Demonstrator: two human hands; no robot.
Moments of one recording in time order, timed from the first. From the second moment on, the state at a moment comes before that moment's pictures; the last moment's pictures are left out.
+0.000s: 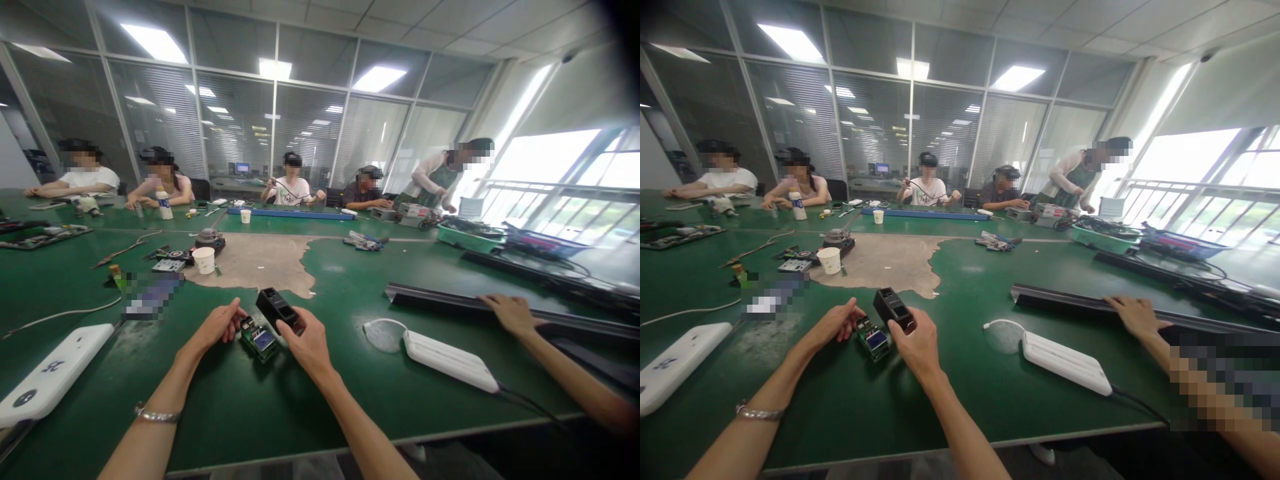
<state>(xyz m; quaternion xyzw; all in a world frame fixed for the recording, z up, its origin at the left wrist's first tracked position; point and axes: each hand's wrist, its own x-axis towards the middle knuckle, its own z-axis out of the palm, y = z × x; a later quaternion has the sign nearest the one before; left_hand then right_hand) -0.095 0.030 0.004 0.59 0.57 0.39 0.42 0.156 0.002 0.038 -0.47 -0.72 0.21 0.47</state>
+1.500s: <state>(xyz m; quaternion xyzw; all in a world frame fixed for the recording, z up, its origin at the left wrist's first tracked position) -0.096 0.021 0.005 0.61 0.57 0.40 0.38 0.144 -0.004 0.055 -0.43 -0.74 0.22 0.46</state>
